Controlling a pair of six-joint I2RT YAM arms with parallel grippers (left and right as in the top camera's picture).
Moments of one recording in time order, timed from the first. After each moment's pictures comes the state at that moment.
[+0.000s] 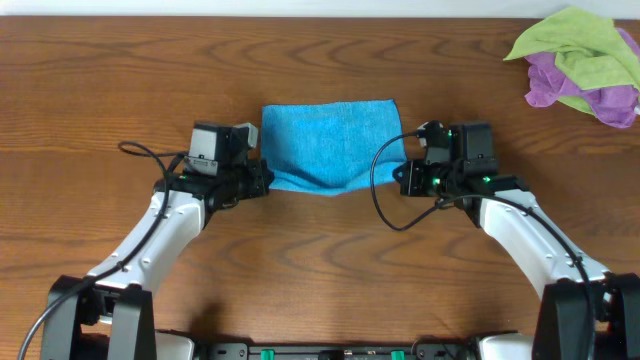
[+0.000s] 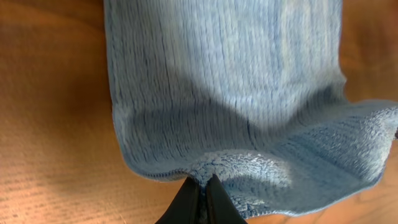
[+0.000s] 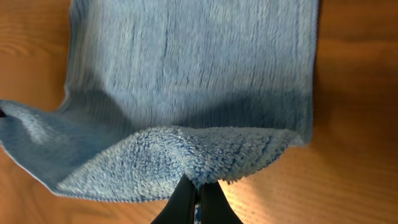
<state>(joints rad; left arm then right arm) -0.19 1.51 0.81 -0.30 0.43 -0.38 0.15 1.52 0.81 -0.28 -0.44 0.26</state>
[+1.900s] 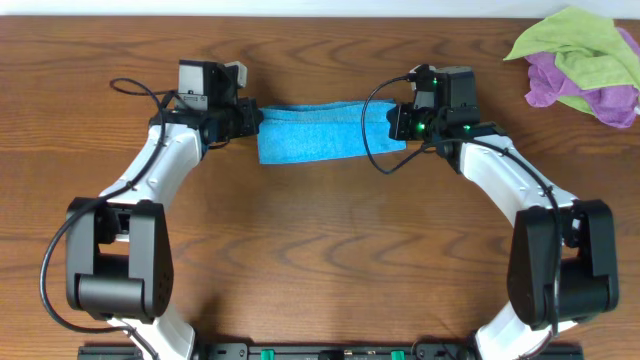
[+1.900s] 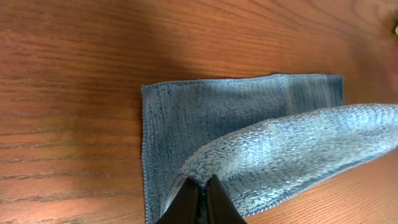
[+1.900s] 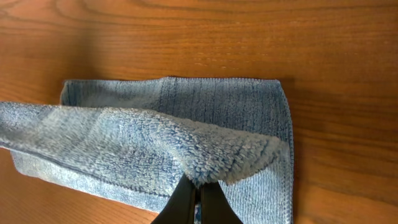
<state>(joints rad) -0.10 1.84 1.23 -0.32 0.43 -0.27 0.17 1.83 1.15 -0.15 -0.34 0.26</state>
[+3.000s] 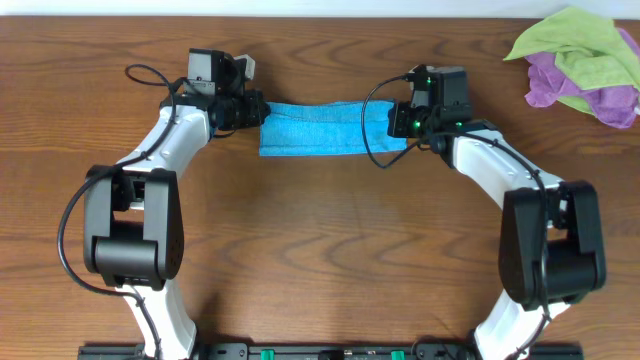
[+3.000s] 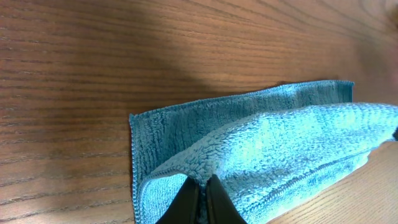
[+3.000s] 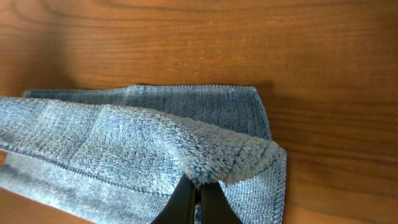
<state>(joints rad) -0.10 2.01 1.37 -0.34 0.48 -0.25 0.17 1.92 1.18 -0.10 -0.28 0.27</state>
